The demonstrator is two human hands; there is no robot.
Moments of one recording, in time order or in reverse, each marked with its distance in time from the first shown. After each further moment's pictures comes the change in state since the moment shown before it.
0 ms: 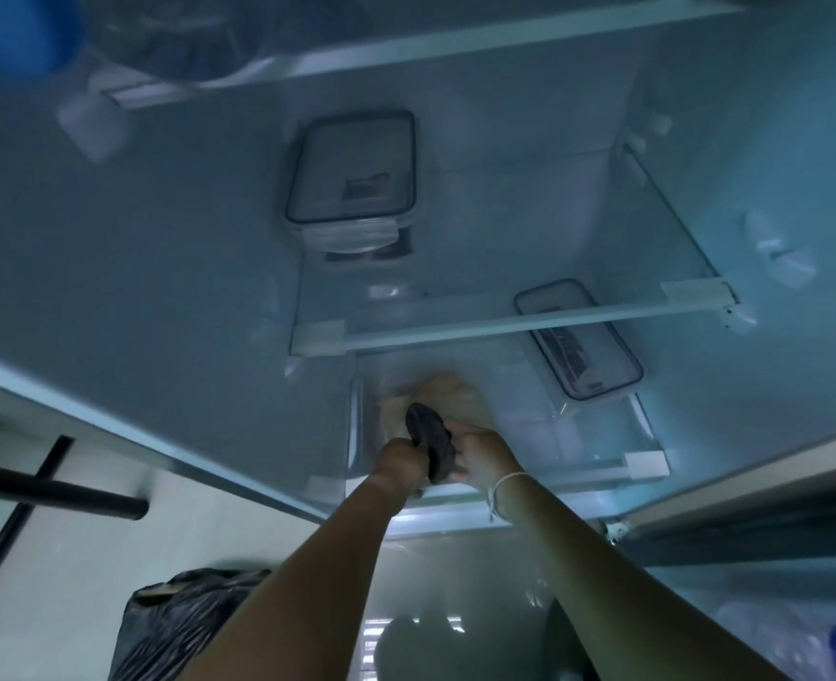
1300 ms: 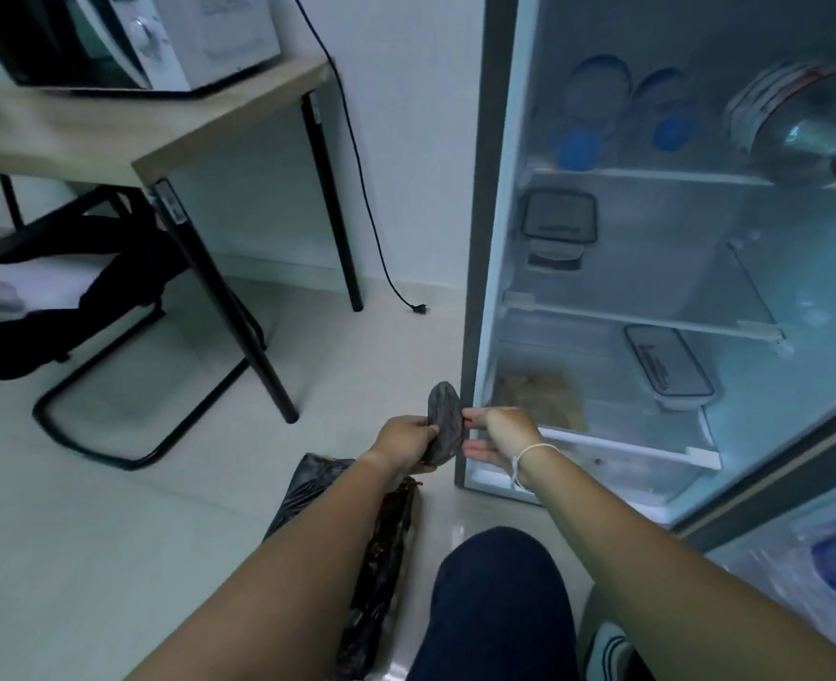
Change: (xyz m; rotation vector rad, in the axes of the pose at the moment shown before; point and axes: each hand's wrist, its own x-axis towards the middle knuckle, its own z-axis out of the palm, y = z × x) left_hand -0.225 -0.137 -0.144 -0.441 0.052 0.174; right_hand -0.229 0.087 0.125 -0.394 -0.118 -0.149
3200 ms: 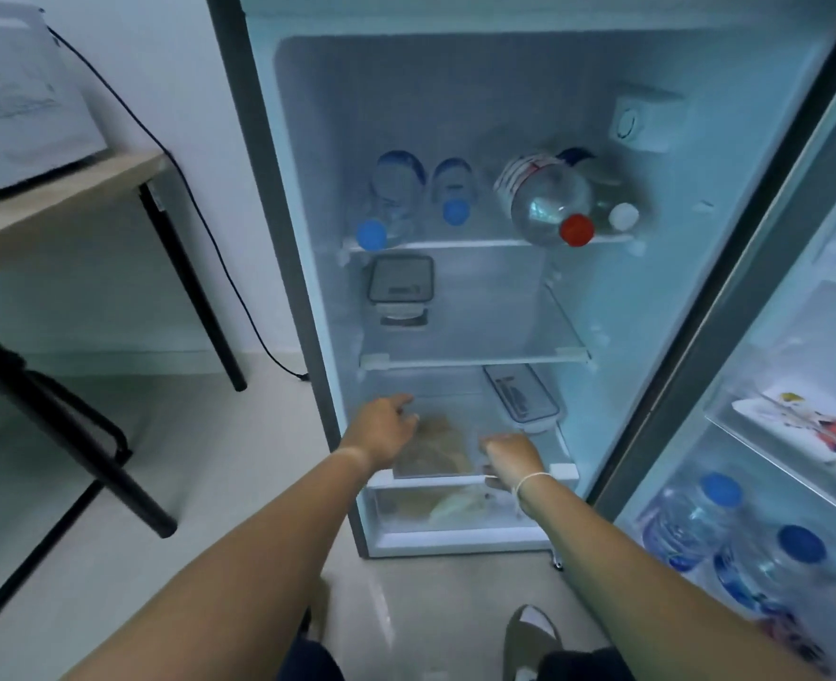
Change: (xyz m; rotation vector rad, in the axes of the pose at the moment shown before) left_hand -0.021 0.114 0.118 0.789 -0.023 0.470; right_hand 0.007 -0.011 -0.168 -0.268 0.473 -0.185
